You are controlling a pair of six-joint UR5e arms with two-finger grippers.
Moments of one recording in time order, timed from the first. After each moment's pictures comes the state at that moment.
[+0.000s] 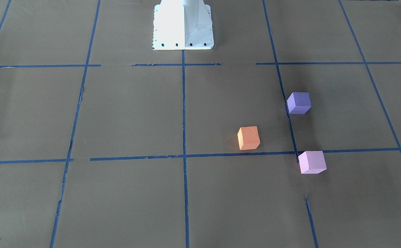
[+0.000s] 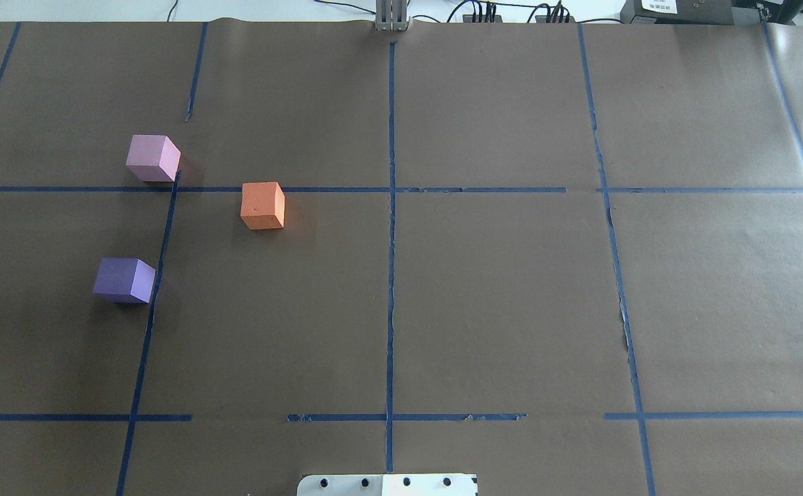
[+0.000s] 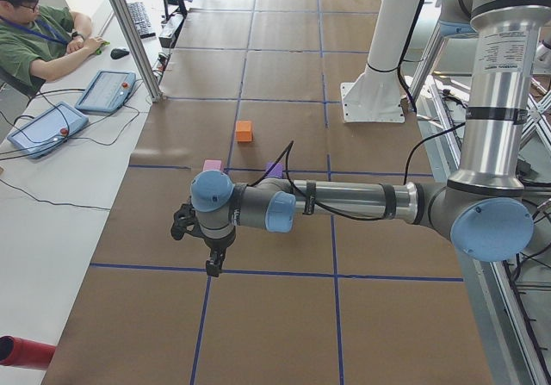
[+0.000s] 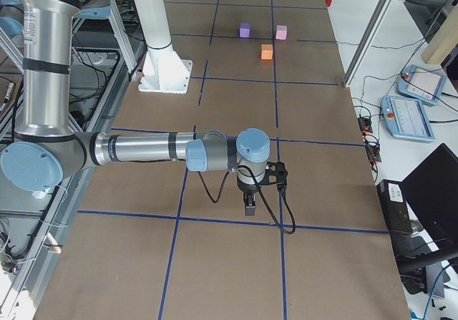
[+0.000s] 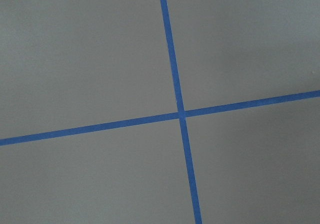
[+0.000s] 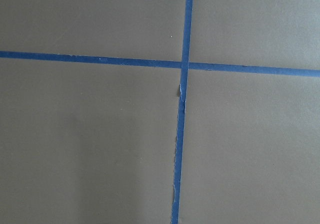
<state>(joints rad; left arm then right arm) -1.55 -1.61 -1.55 -1.69 -2.34 0.05 1.53 -1.68 1.76 -1.56 2.34 0.04</state>
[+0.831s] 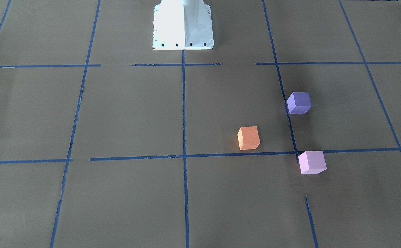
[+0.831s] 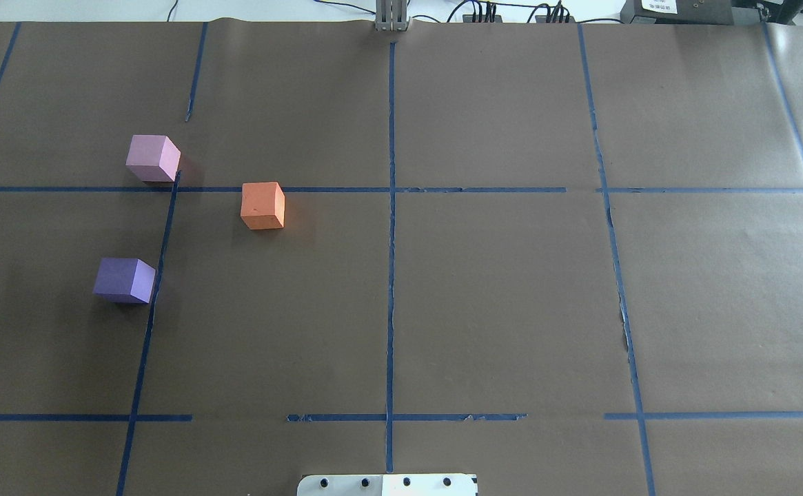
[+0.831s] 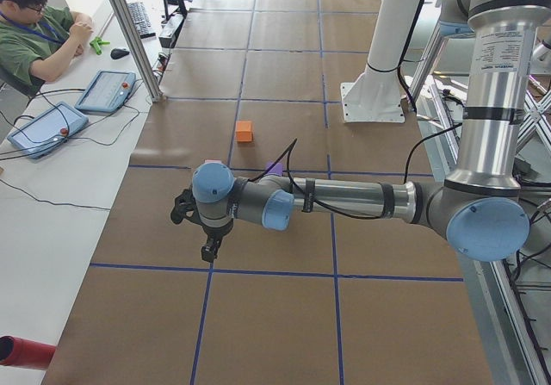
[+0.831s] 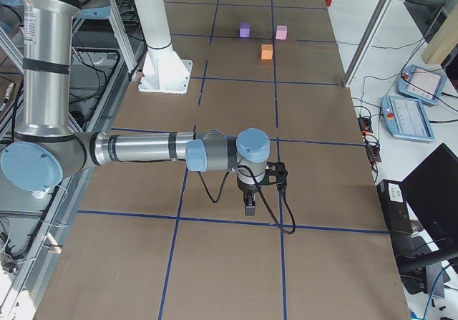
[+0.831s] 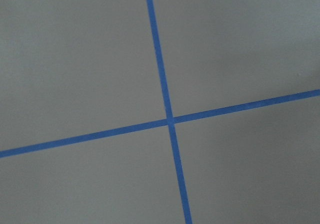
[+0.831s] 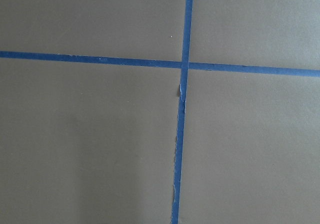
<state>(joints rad) -1.49 -1.62 -1.57 -1.84 -2.42 0.03 1.53 -1.68 1.76 -1.56 2.34 0.04</state>
